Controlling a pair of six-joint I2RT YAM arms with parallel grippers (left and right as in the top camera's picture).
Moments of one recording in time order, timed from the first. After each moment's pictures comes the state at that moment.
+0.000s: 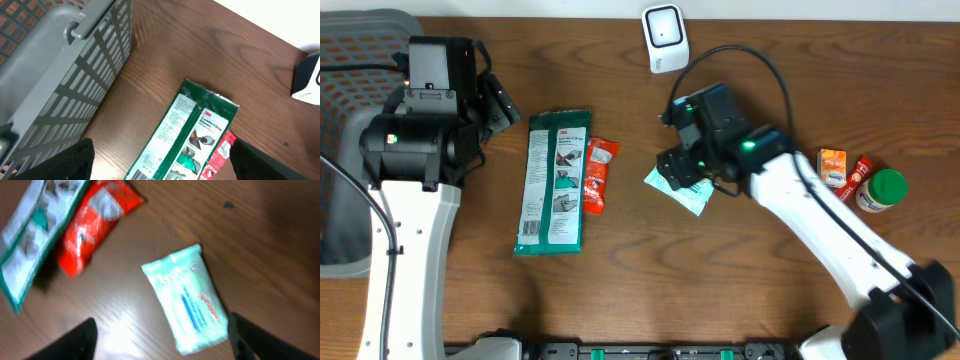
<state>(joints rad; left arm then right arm) -0.05 1.40 1.64 -1.17 -0.27 -0.51 0.52 1.62 1.31 -0.76 -0.16 0.01</state>
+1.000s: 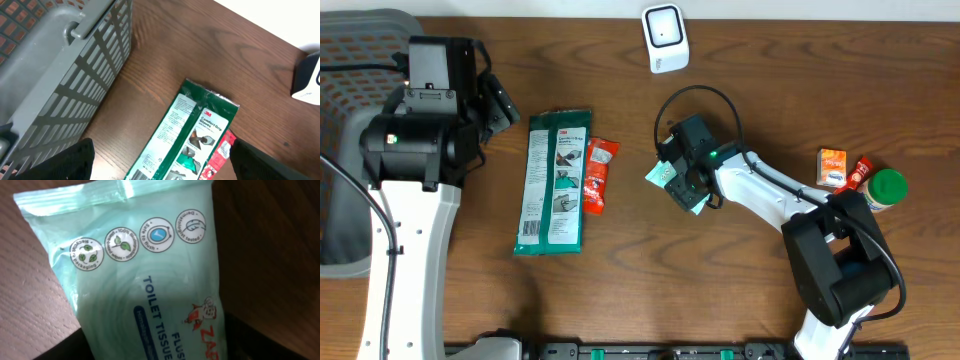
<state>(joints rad) -0.05 1.40 1.64 -1.17 -0.27 -0.51 0.52 1.92 1.16 -0.54 0.02 -0.19</state>
